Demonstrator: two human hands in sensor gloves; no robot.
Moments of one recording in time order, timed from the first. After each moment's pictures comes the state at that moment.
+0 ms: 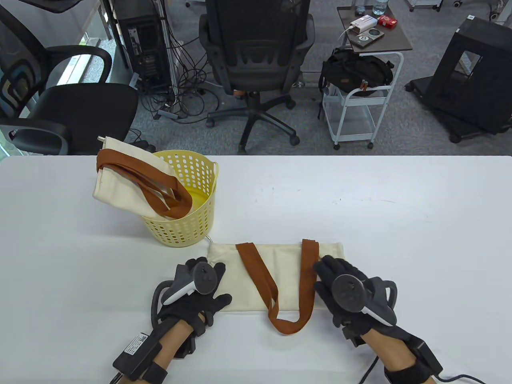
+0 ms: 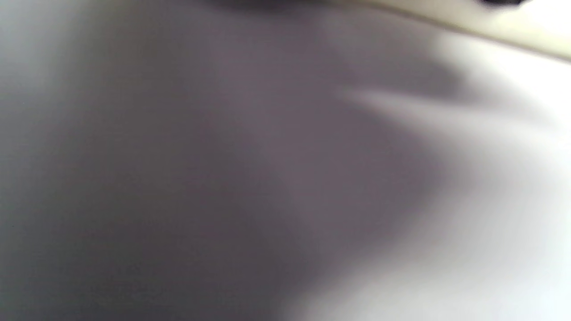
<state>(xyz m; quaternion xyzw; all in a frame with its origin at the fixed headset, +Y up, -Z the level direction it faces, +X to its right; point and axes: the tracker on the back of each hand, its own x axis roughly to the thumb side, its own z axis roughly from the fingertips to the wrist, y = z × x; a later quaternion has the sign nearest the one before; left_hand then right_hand) -0.182 -0.793 -0.296 -0.29 -0.08 0.07 0.95 0.195 -0.740 -0.277 0.08 -0.02 0.99 0.08</state>
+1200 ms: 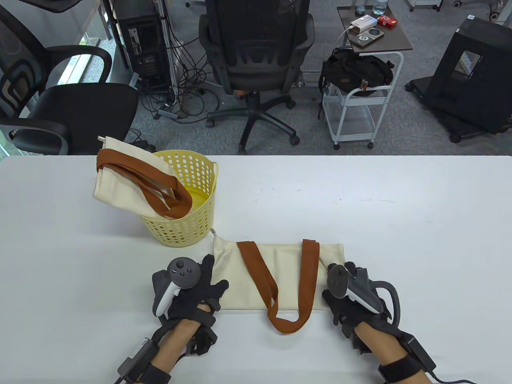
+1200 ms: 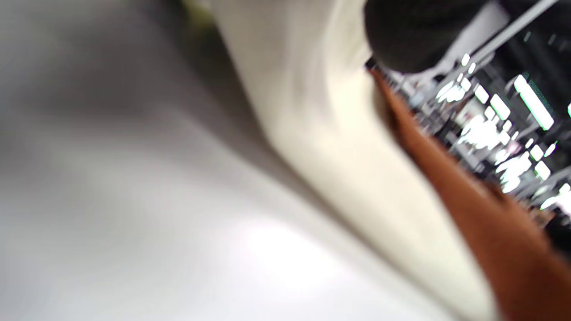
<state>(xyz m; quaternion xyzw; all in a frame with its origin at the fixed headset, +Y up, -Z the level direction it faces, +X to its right) -0.188 -0.762 -0.283 -0.17 0.03 0.35 0.92 0.194 -0.790 -0.293 -0.01 0.15 0.99 -0.01</state>
